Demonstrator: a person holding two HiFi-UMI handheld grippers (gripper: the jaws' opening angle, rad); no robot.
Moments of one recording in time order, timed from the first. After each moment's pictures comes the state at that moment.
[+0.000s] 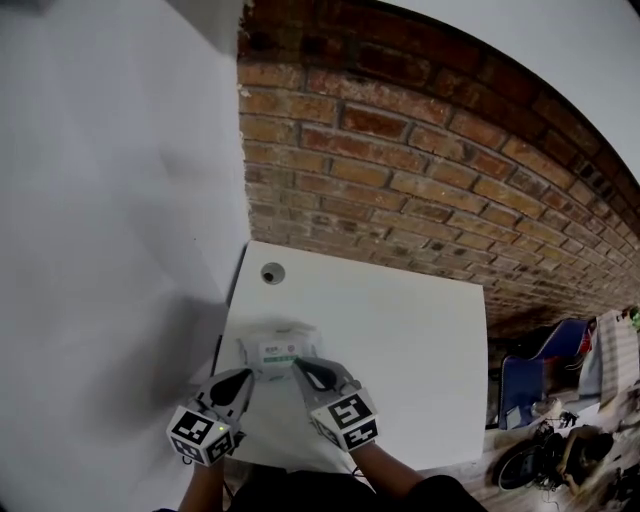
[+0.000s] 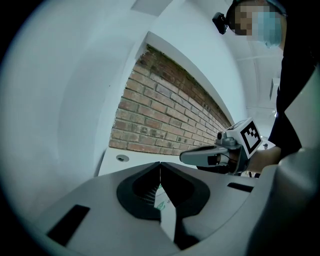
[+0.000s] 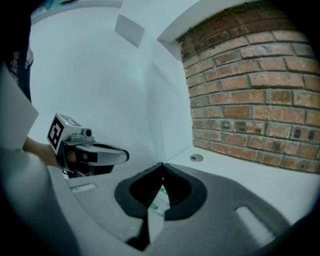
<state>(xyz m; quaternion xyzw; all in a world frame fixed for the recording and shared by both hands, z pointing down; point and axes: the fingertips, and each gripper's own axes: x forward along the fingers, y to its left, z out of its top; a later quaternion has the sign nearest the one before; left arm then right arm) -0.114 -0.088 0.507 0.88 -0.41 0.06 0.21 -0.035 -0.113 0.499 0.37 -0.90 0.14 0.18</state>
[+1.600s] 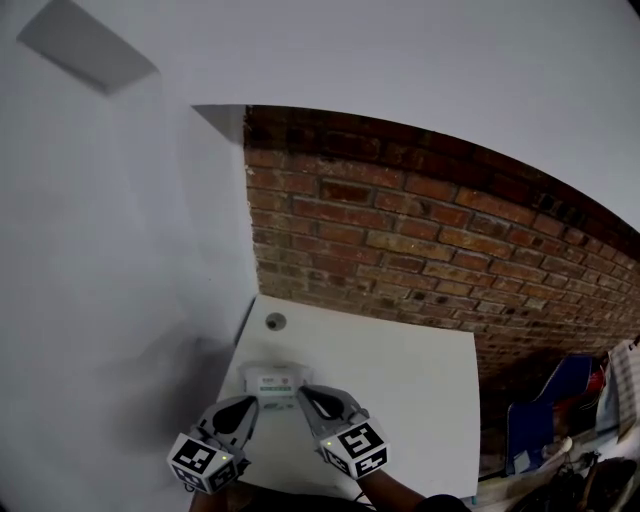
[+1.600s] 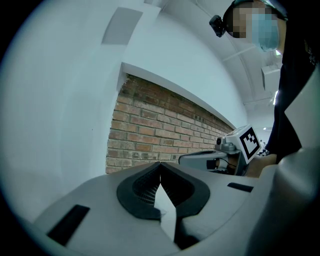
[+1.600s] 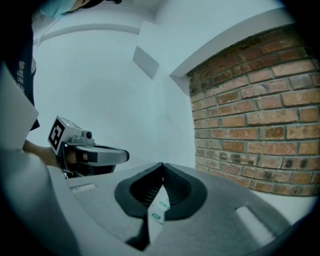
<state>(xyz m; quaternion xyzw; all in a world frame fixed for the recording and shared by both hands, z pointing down) -0.071 -0.039 0.394 0.88 -0.45 0.02 0.11 0.004 -0.069 0.393 0.34 -0.93 0.06 0.09</state>
